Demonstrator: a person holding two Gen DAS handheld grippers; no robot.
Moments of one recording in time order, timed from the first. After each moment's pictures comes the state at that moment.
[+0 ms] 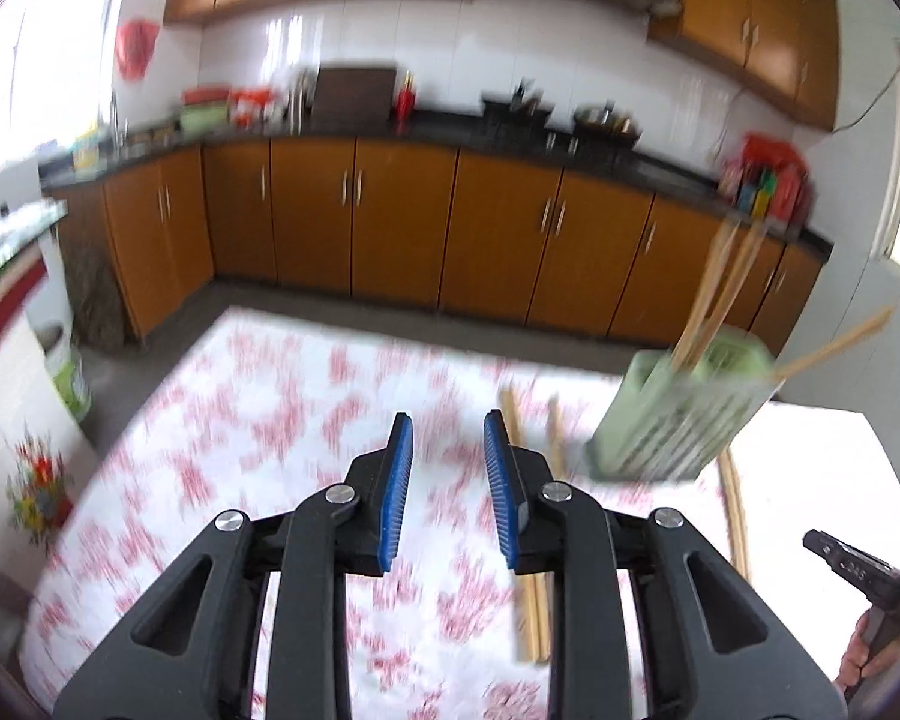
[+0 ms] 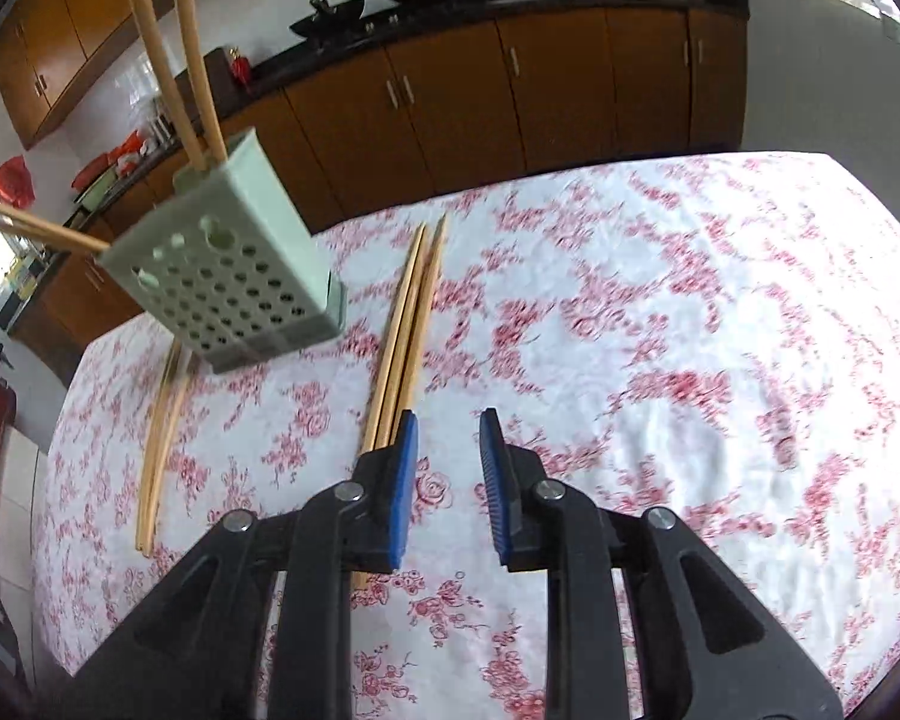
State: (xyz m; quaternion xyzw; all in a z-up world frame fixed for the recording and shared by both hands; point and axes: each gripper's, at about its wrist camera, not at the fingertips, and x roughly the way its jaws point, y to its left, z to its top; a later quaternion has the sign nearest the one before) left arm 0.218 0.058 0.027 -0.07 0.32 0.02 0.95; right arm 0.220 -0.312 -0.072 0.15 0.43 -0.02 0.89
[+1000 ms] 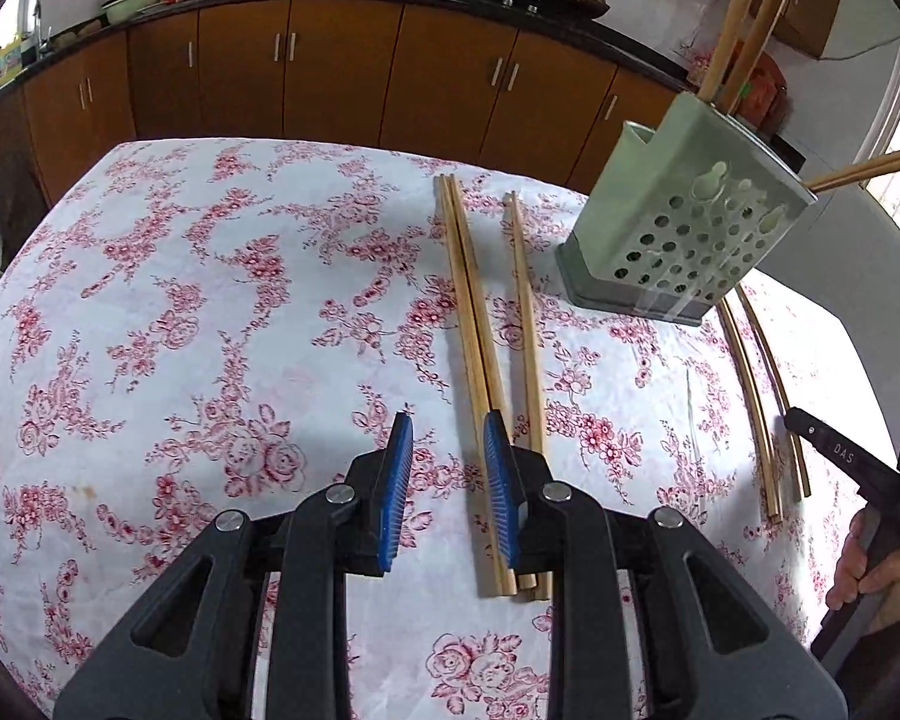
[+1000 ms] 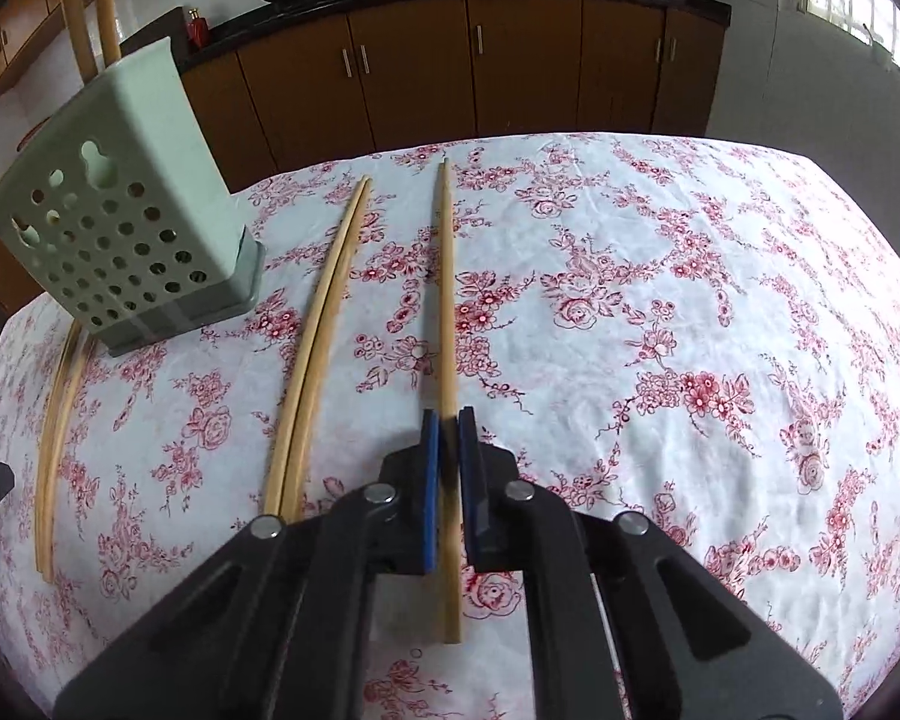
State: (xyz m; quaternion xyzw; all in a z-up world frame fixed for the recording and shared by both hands) left arm 0.243 0.024 -0.081 -0.08 0.44 -0.07 0.89; right arm 0.251 -0.303 -0.106 0.09 0.45 -0.09 0.88
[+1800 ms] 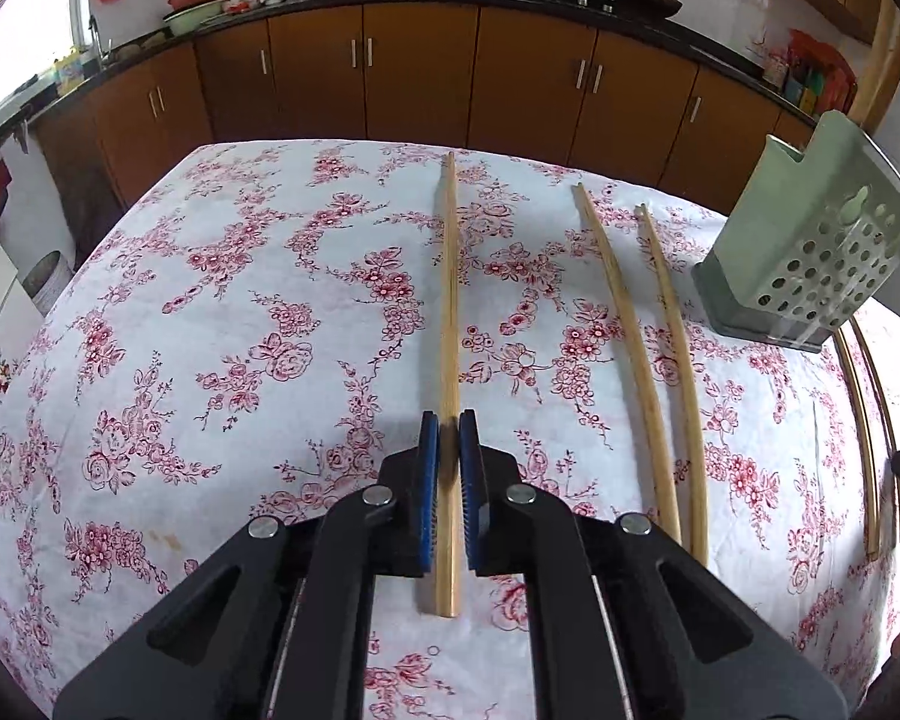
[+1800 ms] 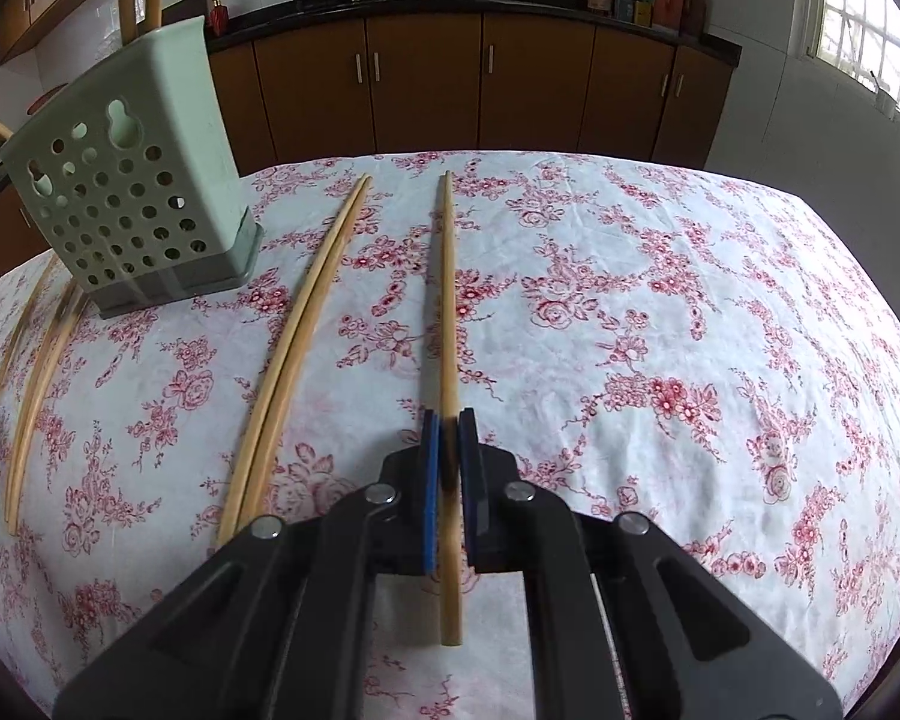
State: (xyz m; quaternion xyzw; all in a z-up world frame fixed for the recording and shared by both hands) left arm 0.271 0.050 -0.095 -0.05 0.44 0.03 0.90; right arm 0.233 -0.303 -0.109 0.05 0.43 -0.10 0.90
